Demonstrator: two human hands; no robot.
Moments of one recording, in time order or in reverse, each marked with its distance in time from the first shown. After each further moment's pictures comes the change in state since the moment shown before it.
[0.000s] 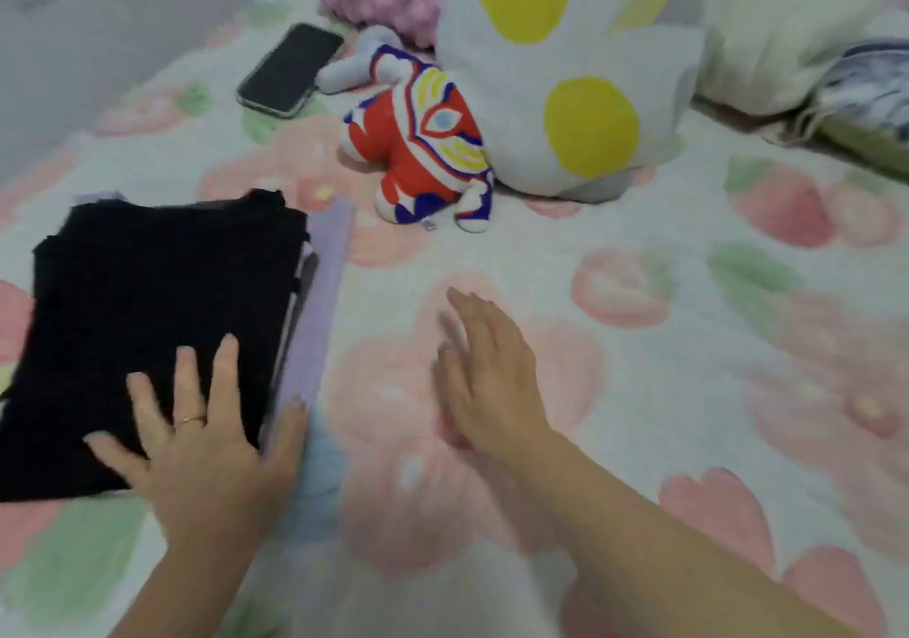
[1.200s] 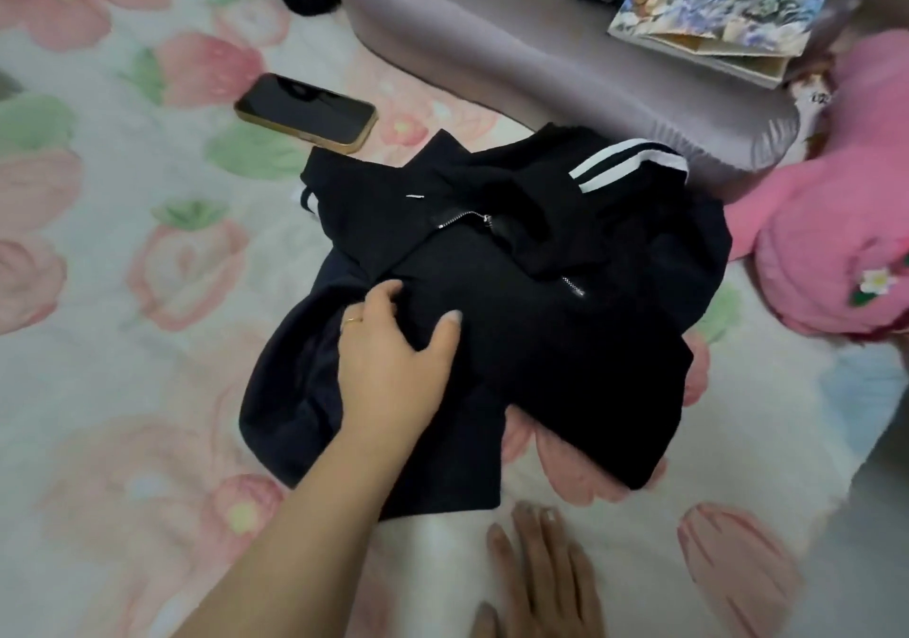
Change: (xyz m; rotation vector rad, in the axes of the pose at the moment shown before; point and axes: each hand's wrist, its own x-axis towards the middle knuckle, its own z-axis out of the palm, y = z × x) left_hand -0.547 0.617 0.110 -0.498 -0.995 1.035; right_hand -0.511 0.364 -0.207 -0.661 0.854 1.111
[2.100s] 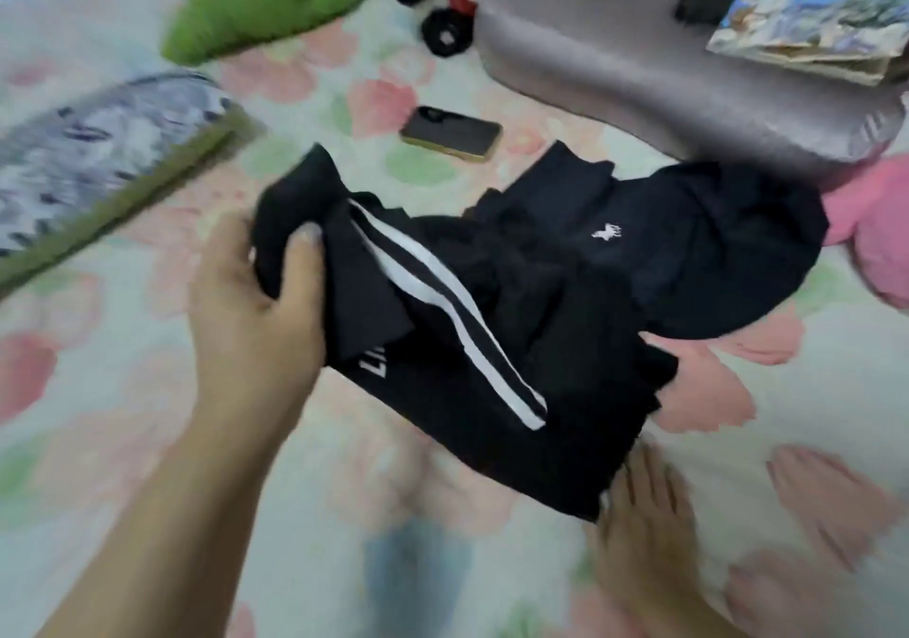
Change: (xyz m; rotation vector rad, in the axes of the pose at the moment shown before) left_hand -0.052 0.011 -0.218 -0.169 0.446 0.272; right_hand 0.000 -0.007 -0.039 -0.020 -0.339 0.030
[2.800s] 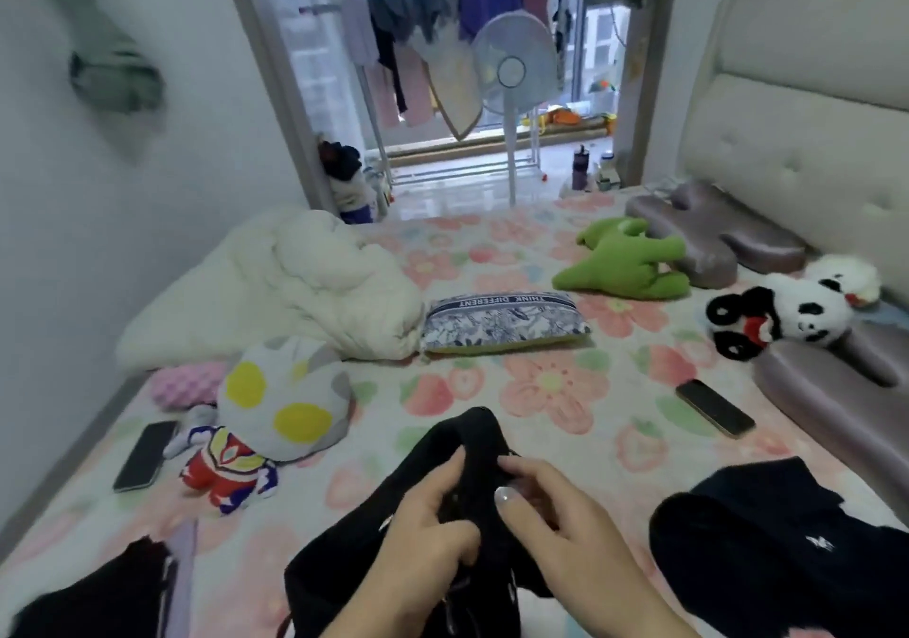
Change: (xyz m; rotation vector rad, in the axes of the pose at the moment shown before) left_hand -0.148 0.193 -0.314 -0.357 -0.097 -0.444; right_hand -0.077 -0.293 -0.416 0.983 -0.684 -0.591
